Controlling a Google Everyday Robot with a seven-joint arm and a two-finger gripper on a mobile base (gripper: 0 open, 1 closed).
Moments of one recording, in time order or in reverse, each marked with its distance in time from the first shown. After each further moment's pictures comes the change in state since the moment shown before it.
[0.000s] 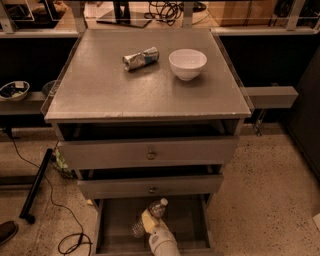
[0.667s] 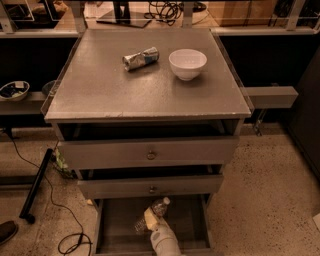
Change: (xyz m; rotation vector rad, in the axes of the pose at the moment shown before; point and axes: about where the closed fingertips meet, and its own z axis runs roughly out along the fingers) arm -0.001 -0.021 0.018 0.031 -0.013 0.041
